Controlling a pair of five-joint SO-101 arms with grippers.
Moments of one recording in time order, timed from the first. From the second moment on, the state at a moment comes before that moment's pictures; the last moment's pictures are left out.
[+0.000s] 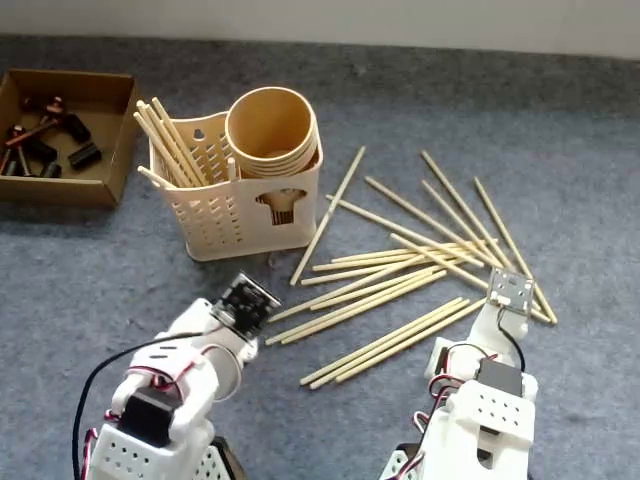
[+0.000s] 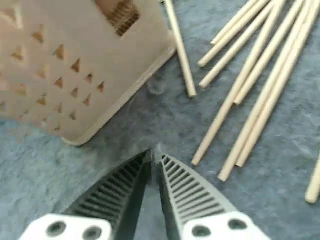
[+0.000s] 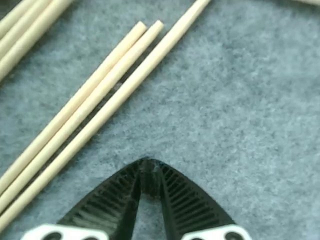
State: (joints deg) left arm 13.3 -103.8 90.1 67.2 -13.7; right arm 13.4 -64.6 88.3 55.5 3.3
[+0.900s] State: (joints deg) left arm 3.0 -103.9 95.3 66.2 -13.7; right arm 13.3 -63.9 55.7 72.7 9.8
